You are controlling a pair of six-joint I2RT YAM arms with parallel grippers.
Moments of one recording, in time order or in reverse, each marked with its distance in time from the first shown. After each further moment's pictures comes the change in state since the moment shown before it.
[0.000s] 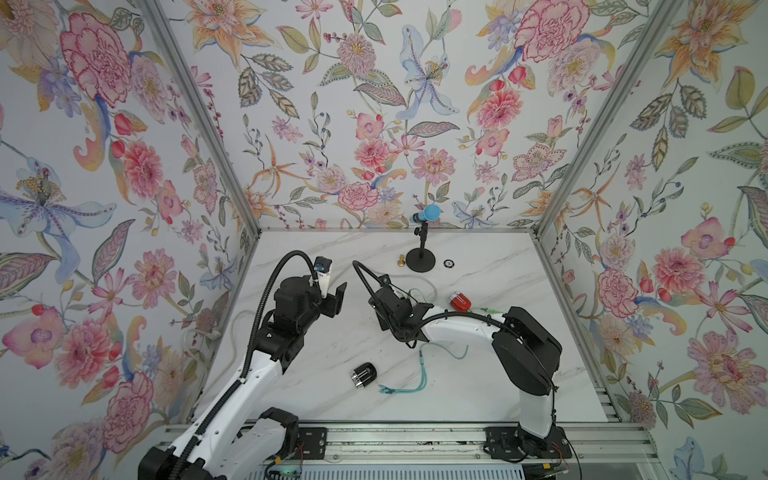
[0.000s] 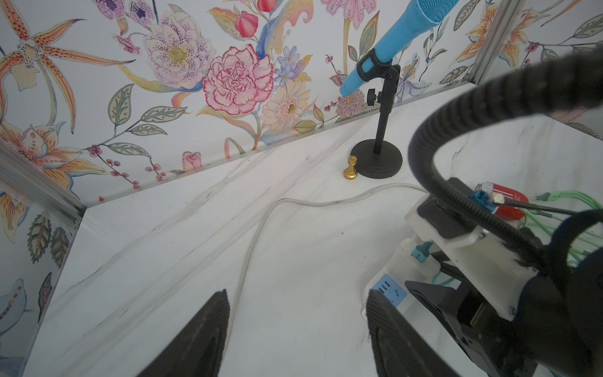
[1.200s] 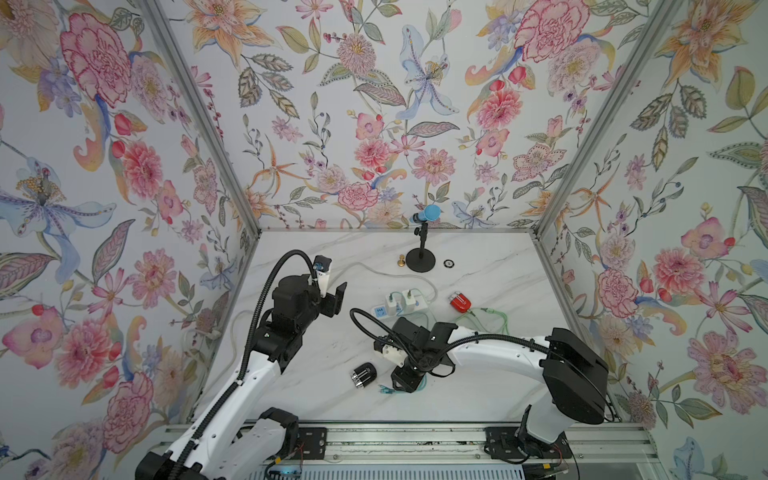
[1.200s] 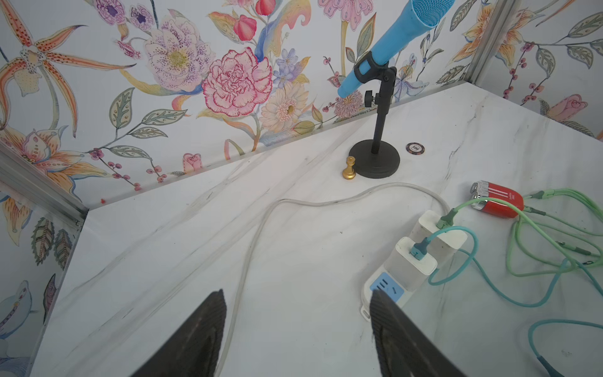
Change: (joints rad) left arm 0.000 -0.010 0.028 -0.042 0.008 0.008; right arm 0.119 -0.299 -0.272 -0.377 -0.718 -0.275
